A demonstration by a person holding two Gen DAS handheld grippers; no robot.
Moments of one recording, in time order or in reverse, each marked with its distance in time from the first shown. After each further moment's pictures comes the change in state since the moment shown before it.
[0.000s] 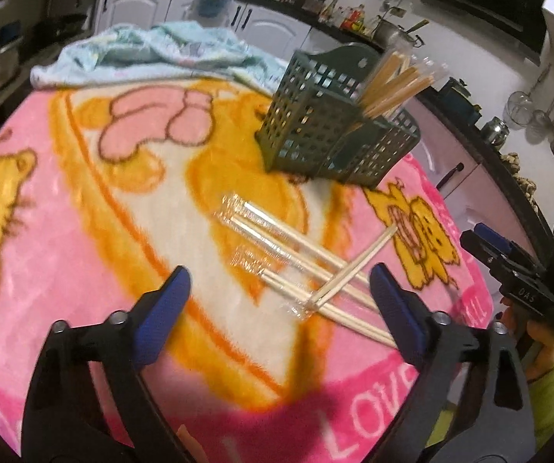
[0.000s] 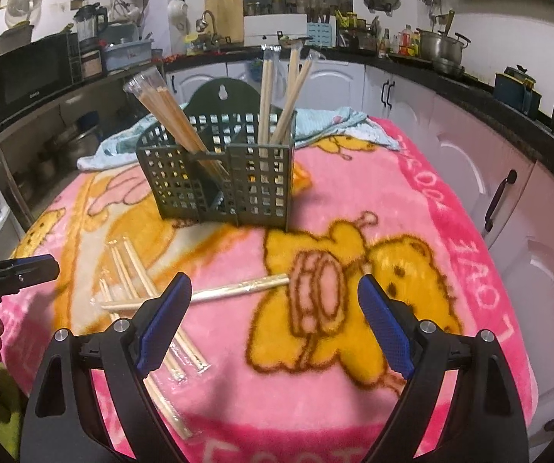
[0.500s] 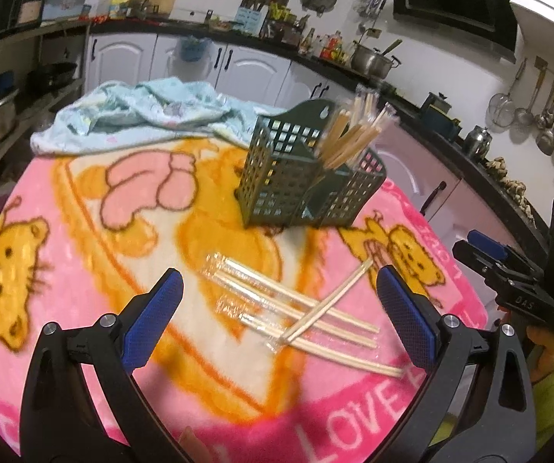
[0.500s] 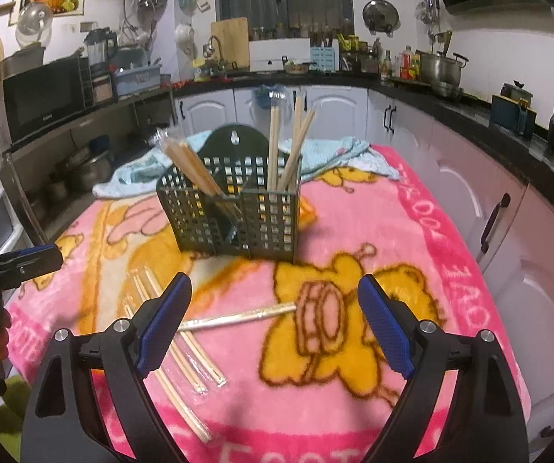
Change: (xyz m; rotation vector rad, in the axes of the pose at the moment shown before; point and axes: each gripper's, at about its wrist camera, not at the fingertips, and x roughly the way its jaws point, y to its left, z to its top) left arm -0.038 -0.031 0.020 0.103 -0.131 0.009; right arm -0.034 0.002 0.016 0.006 -0.089 0.030
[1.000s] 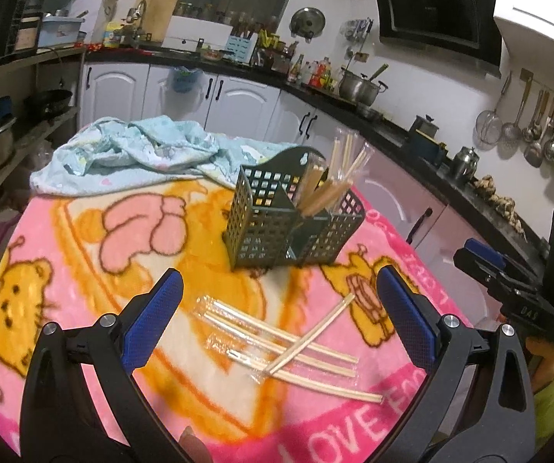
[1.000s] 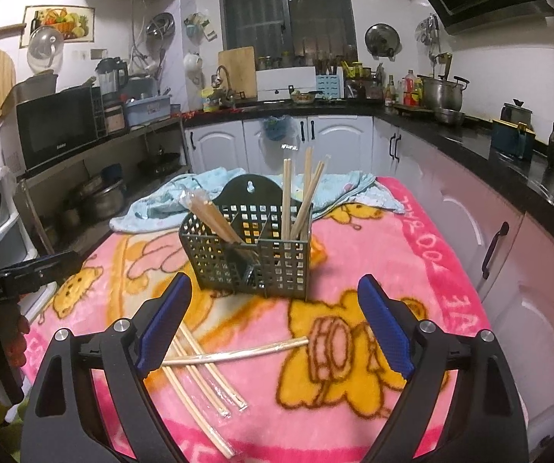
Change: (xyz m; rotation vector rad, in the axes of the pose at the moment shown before) left arm -0.025 -0.018 0.027 0.032 -0.104 -0.023; right arm -0.032 0.005 0.024 0.011 -0.112 0.038
